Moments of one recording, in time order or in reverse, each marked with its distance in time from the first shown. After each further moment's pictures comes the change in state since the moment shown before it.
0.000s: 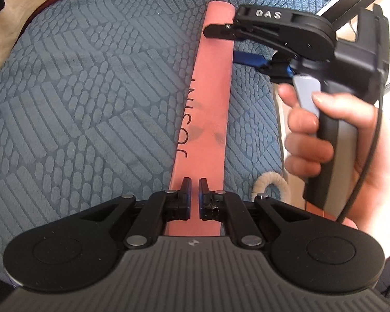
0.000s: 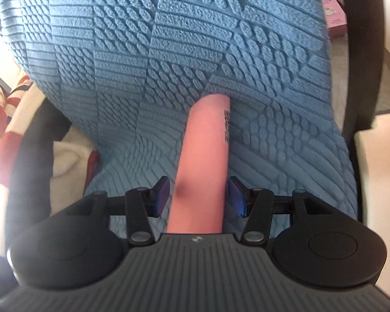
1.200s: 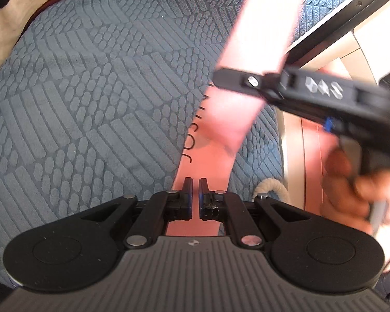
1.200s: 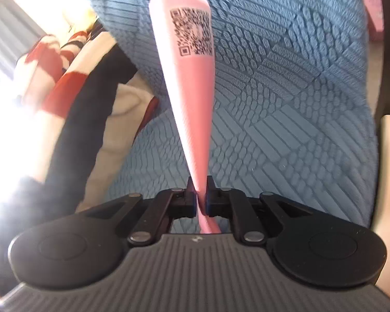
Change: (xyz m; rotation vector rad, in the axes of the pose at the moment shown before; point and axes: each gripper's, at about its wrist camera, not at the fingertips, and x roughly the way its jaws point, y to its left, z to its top) left arm 0.004 0.003 -0.012 -0.024 -0.023 -0.010; right arm -0.059 0.008 -0.040 -0.189 0.124 0.182
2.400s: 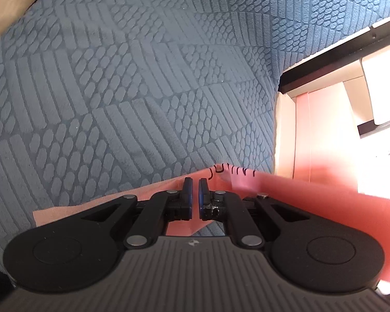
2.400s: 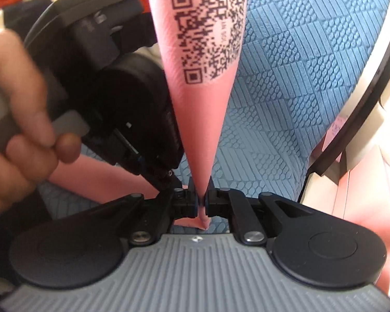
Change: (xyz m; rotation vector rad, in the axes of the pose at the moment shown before) left arm 0.003 0.021 0.003 -0.169 0.017 -0.078; right arm -0.028 0.106 -0.126 -0.669 -0.134 -0.460
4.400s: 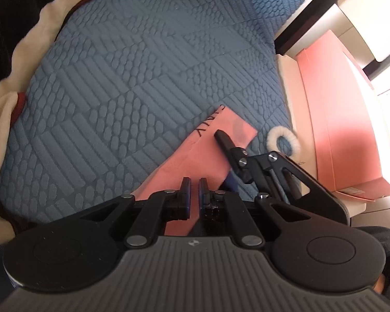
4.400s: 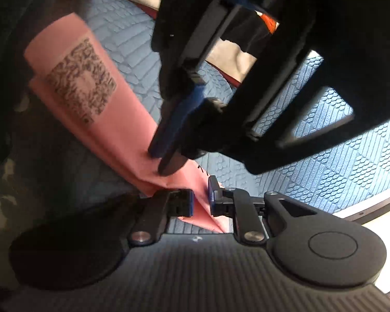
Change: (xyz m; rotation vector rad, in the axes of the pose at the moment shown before) left arm -0.042 -0.011 -0.060 0.255 -0.005 0.166; right arm 0.053 0.087 -0.041 -0.745 -0.055 -0.248
